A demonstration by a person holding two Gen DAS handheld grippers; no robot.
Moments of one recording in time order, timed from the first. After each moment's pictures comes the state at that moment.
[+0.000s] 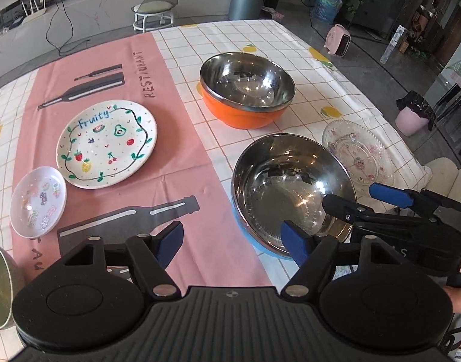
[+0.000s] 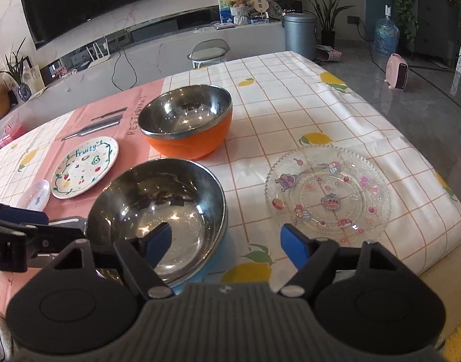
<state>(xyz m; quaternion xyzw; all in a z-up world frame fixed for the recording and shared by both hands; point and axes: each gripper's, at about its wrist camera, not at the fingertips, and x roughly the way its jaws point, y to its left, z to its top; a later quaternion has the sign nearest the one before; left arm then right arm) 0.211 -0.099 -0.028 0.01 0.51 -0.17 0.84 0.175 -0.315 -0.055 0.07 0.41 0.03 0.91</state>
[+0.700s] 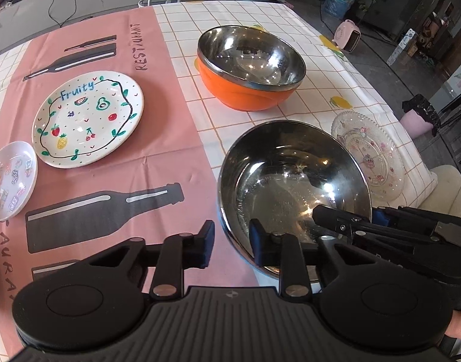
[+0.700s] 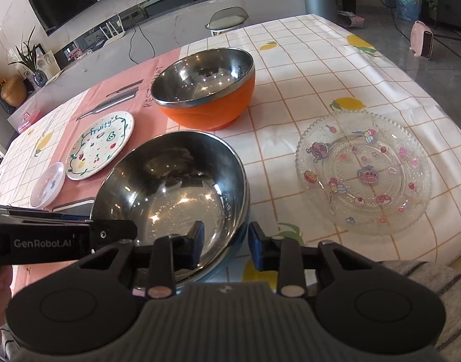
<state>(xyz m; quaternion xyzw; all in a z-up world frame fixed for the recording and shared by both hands) 0.223 -0.112 -0.058 -0.01 0.53 -0.16 0.83 0.193 -0.313 -0.076 0.10 0.47 0.08 0.88</state>
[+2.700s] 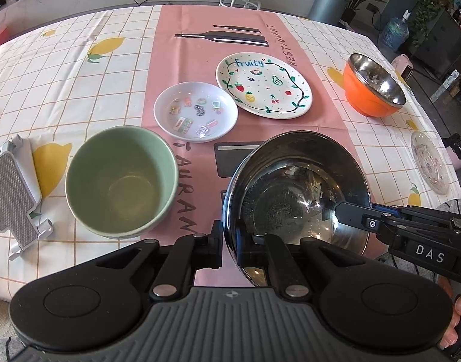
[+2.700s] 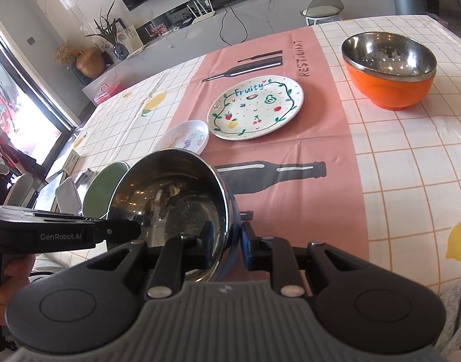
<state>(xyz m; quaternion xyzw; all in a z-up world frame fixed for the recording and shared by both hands) 0.161 0.073 -0.043 -0.07 0.53 -0.06 0.84 0.167 -0.168 -0.064 0.12 0.46 0.23 0.85</state>
